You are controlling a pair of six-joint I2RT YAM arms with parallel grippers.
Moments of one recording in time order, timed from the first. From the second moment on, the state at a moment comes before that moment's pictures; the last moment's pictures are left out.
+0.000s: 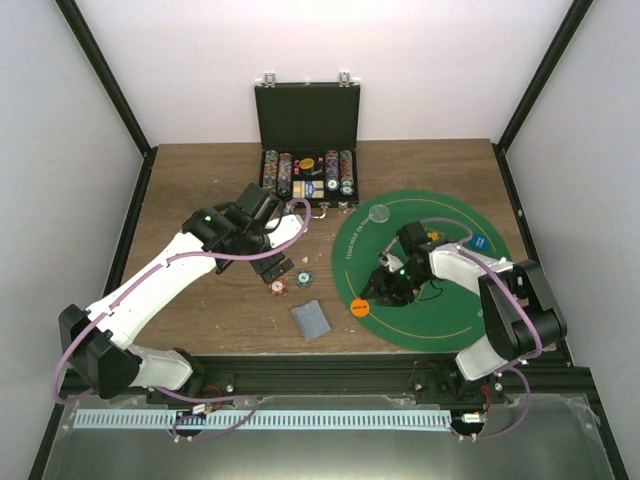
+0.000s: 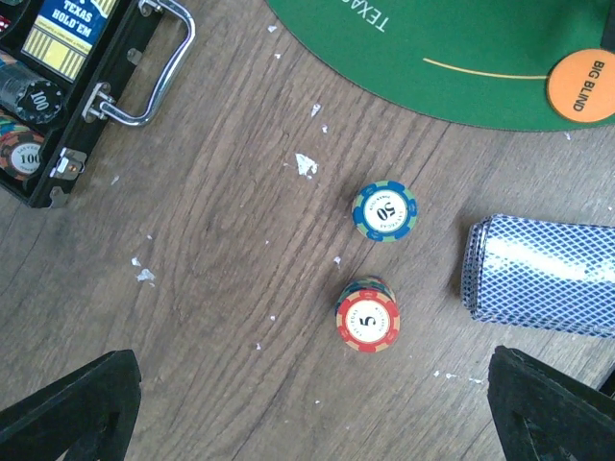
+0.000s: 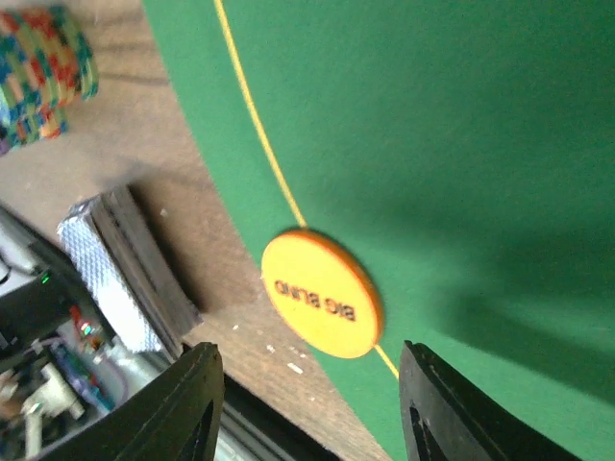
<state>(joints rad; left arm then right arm) -0.68 1.35 1.32 -1.04 -0.02 0.39 0.35 1.53 0.73 -0.59 -0.74 0.41</state>
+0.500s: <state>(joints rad) -0.56 1.35 1.30 -1.05 -0.01 0.39 0.53 1.52 1.17 -0.96 -0.17 0.34</state>
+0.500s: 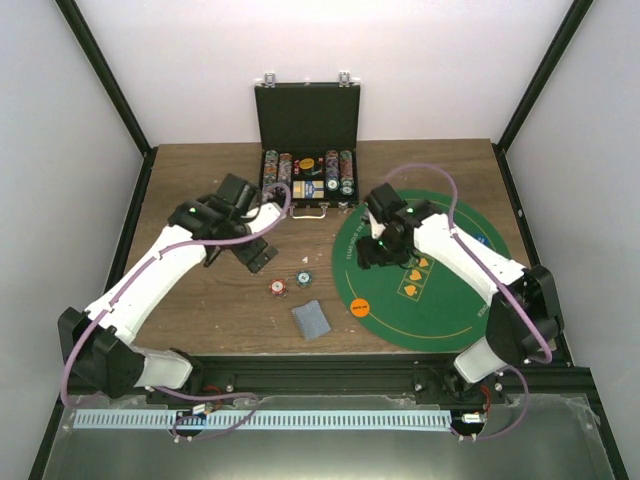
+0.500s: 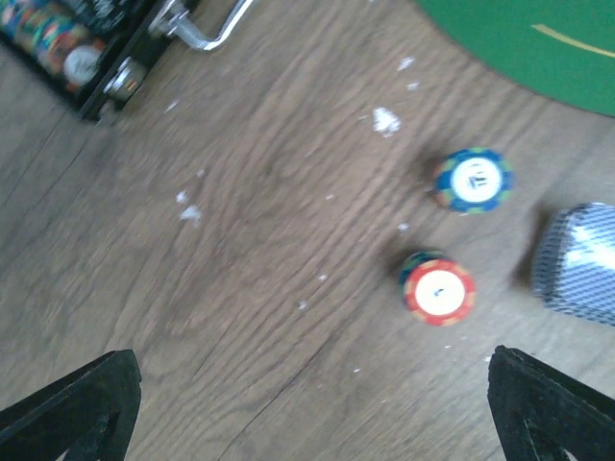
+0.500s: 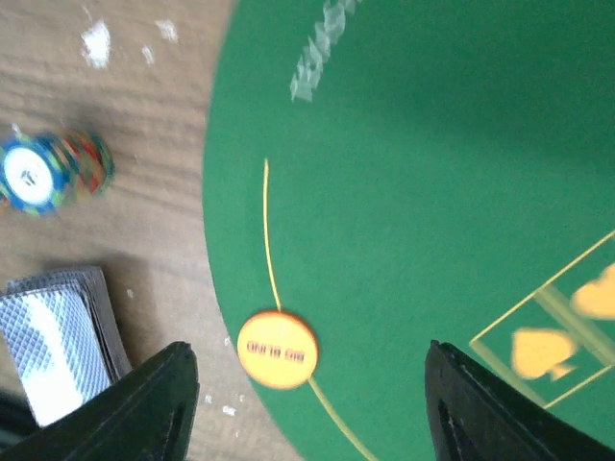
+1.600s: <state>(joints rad) -0.12 1.39 1.17 -1.01 0.08 0.31 0.88 1.99 1.48 -0.69 -0.13 -0.03</state>
